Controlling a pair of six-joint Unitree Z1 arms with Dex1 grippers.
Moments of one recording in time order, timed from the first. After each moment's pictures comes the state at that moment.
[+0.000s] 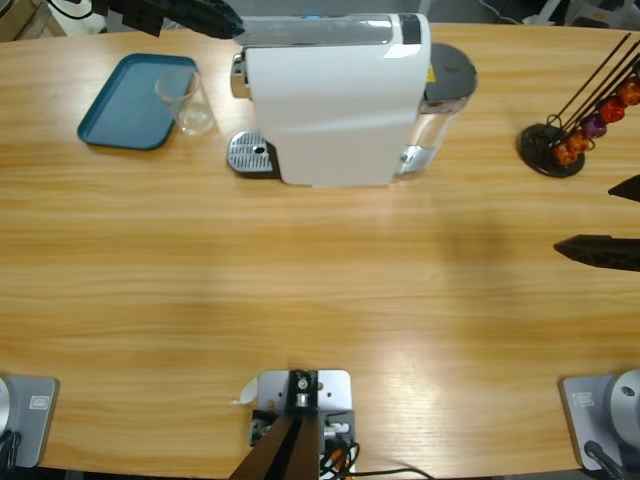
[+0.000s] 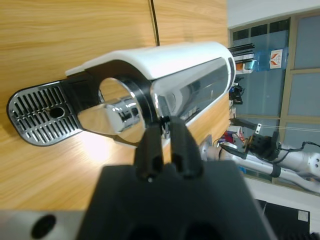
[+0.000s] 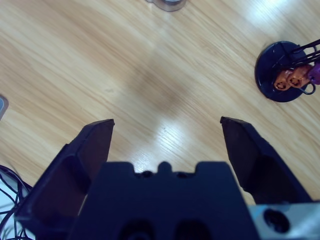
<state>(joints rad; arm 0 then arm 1) -0.42 1.80 -1.44 0.46 -0.69 -0.62 0.68 1.10 -0.91 0.85 -0.07 0.00</state>
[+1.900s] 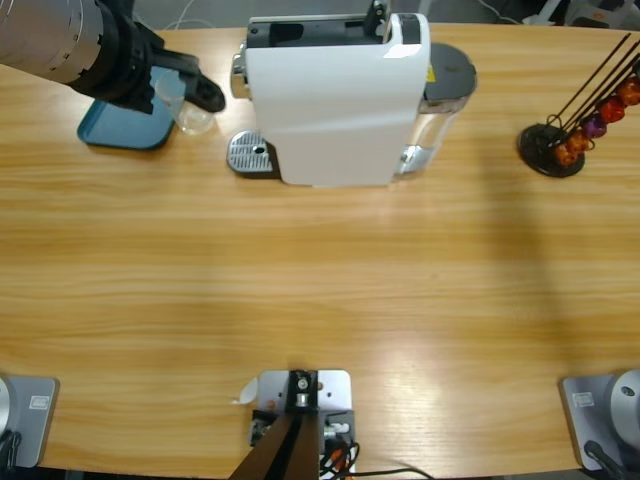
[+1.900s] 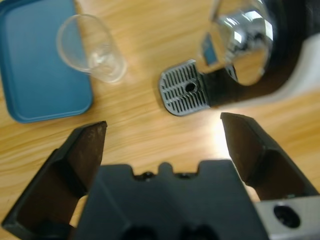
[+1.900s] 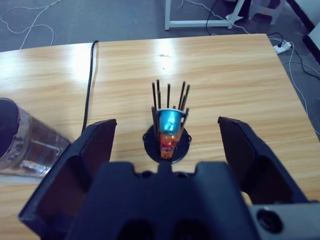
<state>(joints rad) -0.85 1.73 -1.45 0.78 0.33 -0.49 0.22 1.13 -0.85 0.32 -0.28 0.16</state>
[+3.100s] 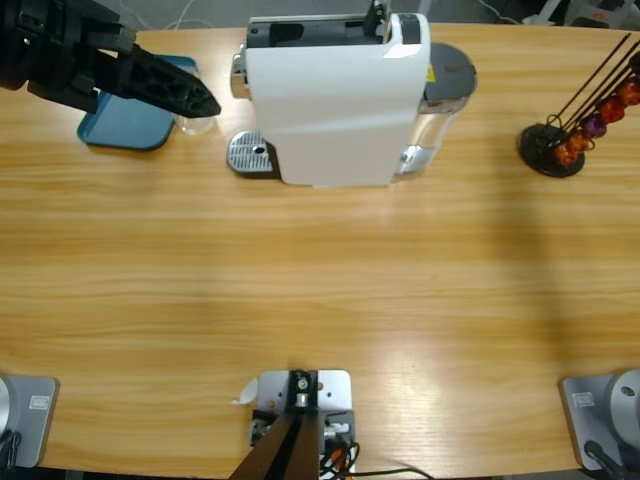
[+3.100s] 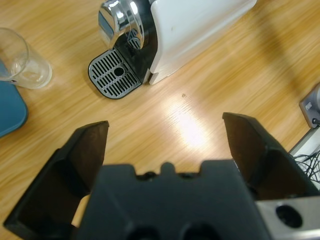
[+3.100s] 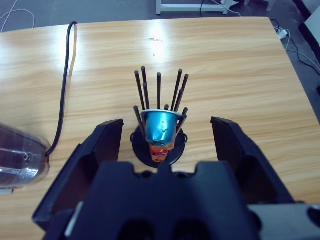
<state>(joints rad) -0.75 1.56 -1.40 0.78 -0.11 -0.26 0.16 1.24 -0.77 0.19 -0.26 0.13</state>
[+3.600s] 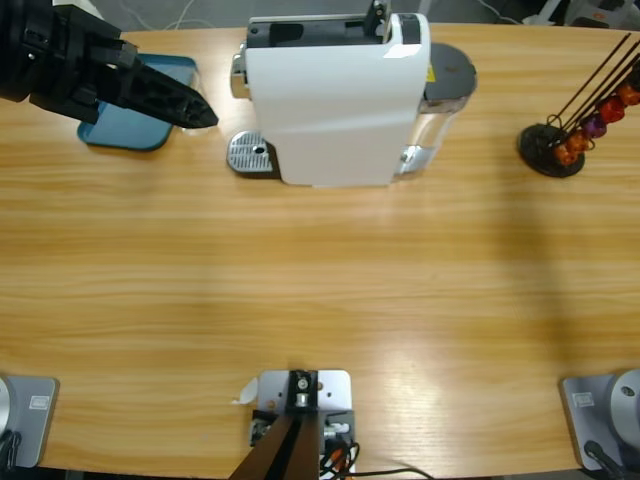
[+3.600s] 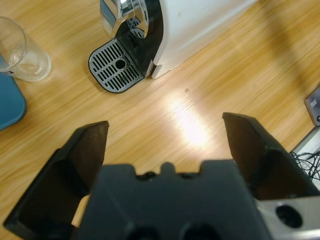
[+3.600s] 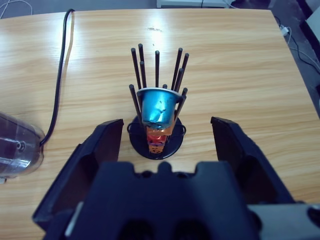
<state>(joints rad) -0.75 1.55 -1.38 0.78 -0.11 -0.26 0.16 1.22 -0.73 0.19 -0.26 0.11</state>
